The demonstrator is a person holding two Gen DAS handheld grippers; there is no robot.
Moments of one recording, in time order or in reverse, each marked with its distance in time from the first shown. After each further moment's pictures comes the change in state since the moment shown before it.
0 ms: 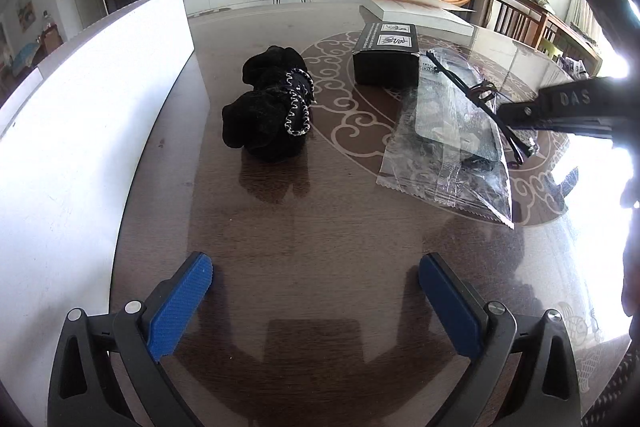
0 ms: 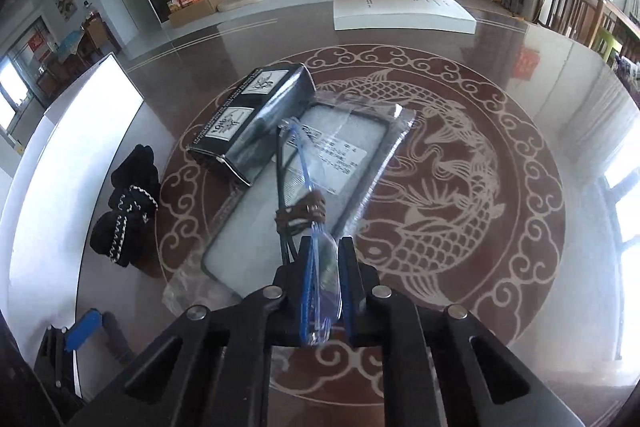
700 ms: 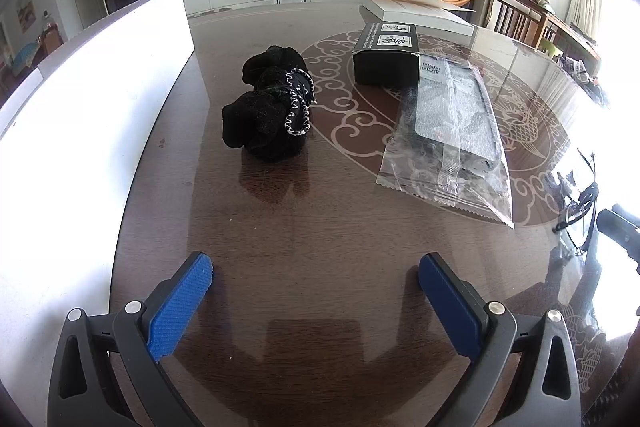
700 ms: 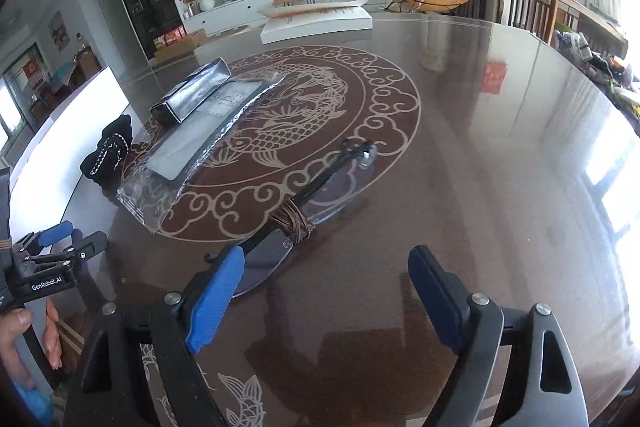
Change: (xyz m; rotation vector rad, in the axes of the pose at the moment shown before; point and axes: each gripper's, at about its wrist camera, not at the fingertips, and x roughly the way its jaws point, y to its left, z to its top) left arm 0.000 0.000 0.000 -0.001 0.000 0.000; right arm -0.057 -0.086 -0.103 0.023 -0.155 -0.037
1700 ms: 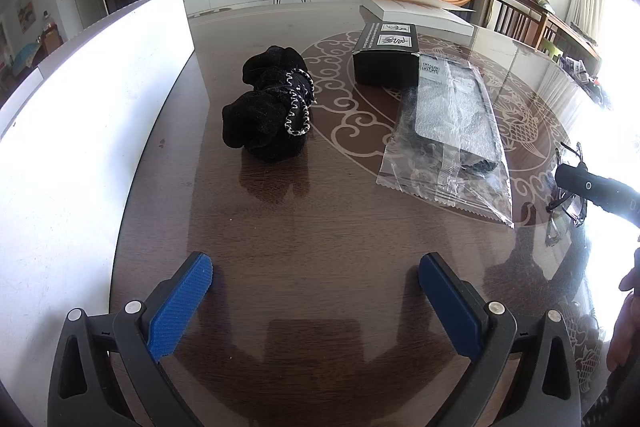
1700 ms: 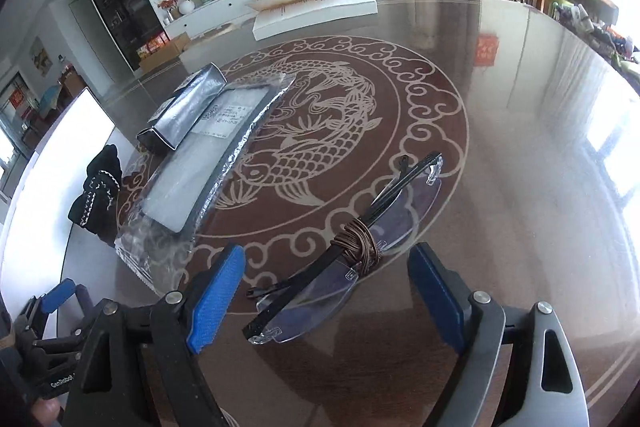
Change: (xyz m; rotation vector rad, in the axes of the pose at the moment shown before) left arm 0.000 0.000 0.000 0.000 0.000 0.000; right arm 0.038 0.027 0.028 0.125 0.021 -0.023
